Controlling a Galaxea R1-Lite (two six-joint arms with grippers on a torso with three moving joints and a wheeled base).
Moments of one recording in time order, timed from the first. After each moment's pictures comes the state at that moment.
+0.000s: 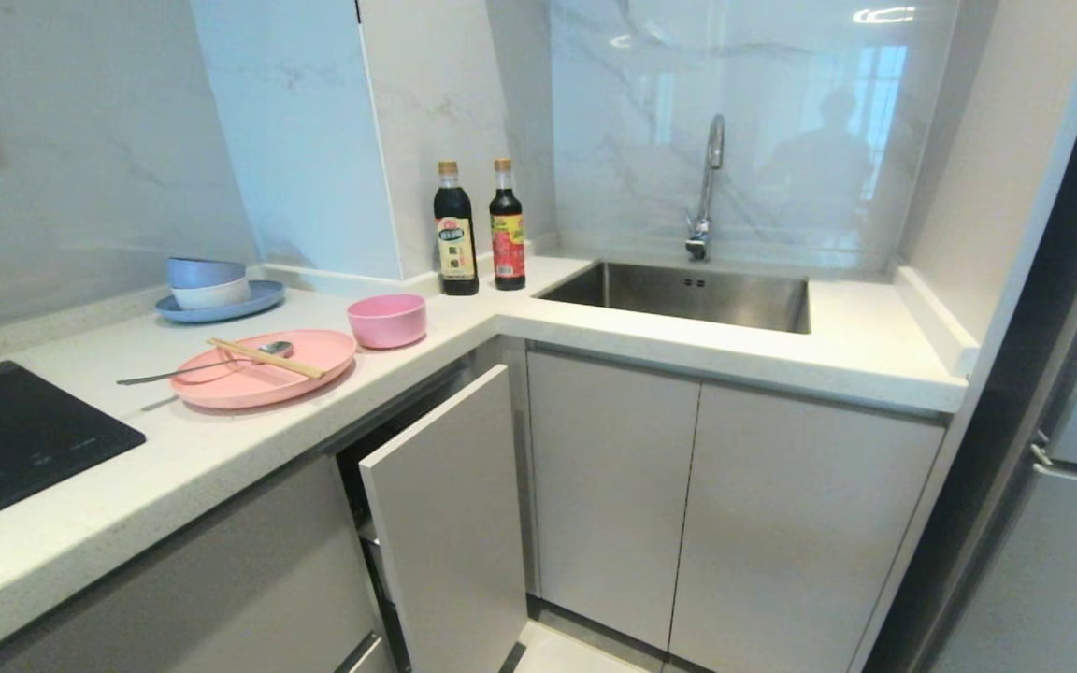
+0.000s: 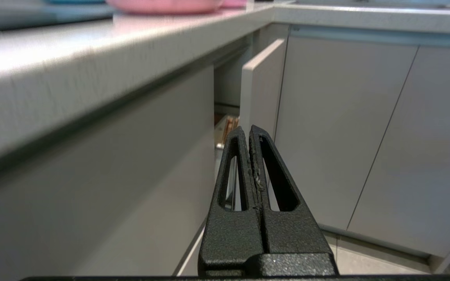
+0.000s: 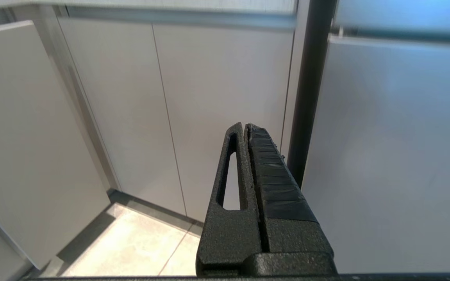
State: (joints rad) left arm 0.00 0.00 0.00 -0.02 -0.03 0.01; right arm 0.01 0.00 0.00 0.00 0.00 0.02
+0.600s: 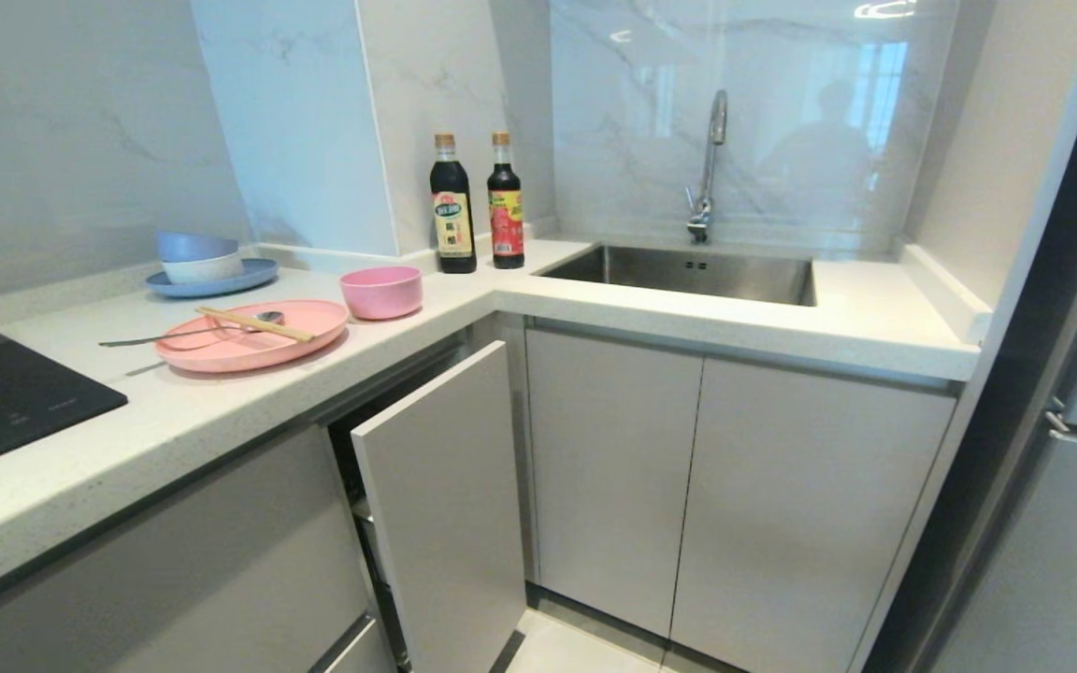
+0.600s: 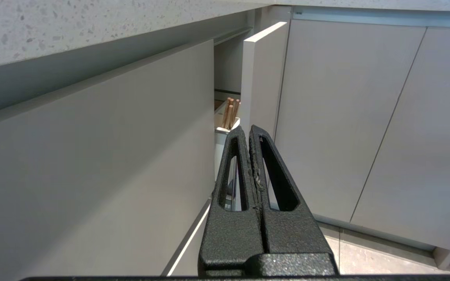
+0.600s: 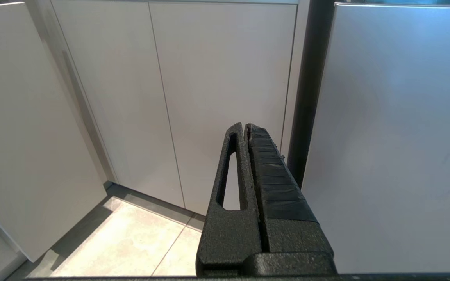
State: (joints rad) left arm 0.00 0.00 0.00 -0.02 -0.03 0.01; right arm 0.01 0.00 0.00 0.00 0.00 0.02
